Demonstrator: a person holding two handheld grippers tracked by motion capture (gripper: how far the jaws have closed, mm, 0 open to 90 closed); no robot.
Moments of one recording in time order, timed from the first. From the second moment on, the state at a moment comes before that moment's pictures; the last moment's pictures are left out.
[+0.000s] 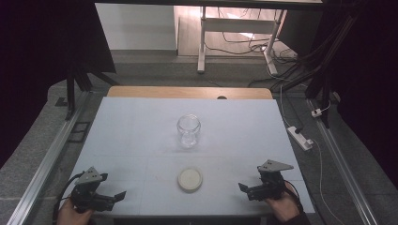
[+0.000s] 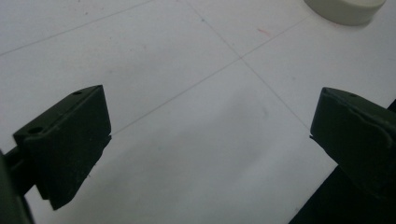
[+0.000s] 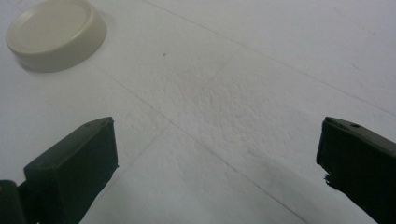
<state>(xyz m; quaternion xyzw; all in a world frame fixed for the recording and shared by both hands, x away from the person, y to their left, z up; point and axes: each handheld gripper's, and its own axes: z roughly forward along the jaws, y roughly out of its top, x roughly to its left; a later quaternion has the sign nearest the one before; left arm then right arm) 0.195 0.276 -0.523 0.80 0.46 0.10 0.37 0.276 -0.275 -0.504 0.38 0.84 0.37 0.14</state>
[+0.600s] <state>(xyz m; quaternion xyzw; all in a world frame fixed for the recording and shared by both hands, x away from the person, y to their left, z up) 0.179 0.288 -0.525 0.79 0.48 0.12 0.35 0.261 -0.299 -0.501 0.42 0.82 0.37 0.15</state>
